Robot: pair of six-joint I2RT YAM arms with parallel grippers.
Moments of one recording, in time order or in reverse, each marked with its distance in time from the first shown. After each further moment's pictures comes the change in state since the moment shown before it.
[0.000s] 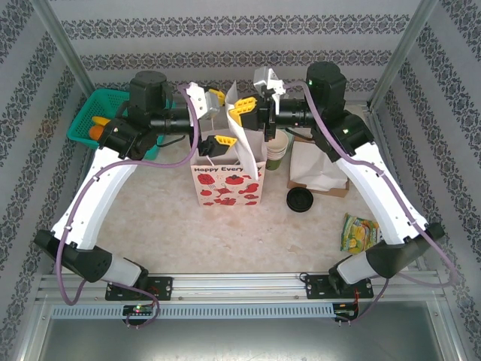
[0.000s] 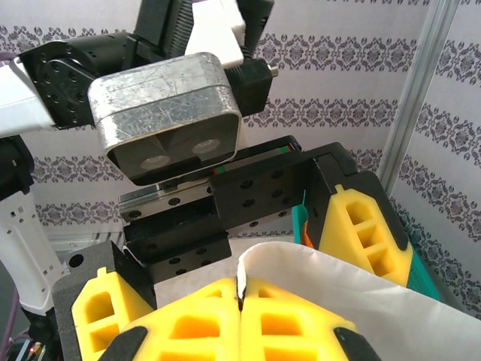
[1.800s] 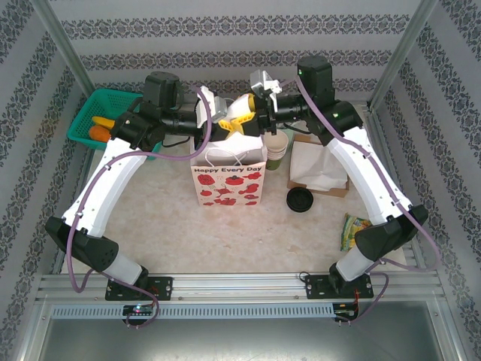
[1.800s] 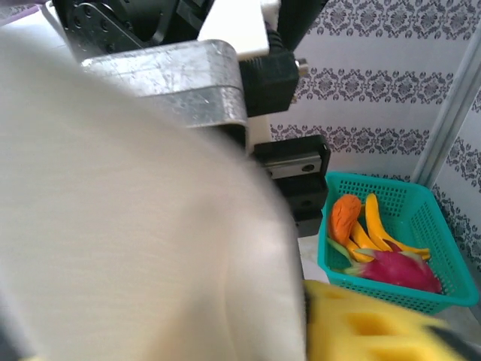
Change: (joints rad) left arm 0.003 0.087 0.039 -0.120 0.050 0.082; right arm -0.068 0.127 0.080 -0.140 -0.193 -0.182
